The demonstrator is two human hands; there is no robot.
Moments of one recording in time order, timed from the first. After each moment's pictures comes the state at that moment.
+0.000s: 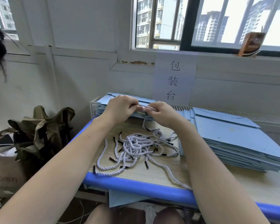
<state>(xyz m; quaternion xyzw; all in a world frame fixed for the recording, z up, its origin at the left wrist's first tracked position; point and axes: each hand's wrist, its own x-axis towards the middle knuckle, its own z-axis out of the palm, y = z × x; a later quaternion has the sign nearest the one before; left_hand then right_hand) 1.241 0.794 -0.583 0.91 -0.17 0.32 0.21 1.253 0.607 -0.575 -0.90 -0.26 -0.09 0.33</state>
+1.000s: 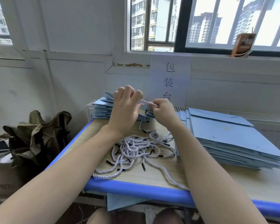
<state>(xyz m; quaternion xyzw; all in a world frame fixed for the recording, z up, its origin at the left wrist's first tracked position) 1.240 0.761 -0.596 0.79 -0.18 0.57 0.11 1.256 0.605 -0.573 -0.87 -0.17 -0.16 0.43</state>
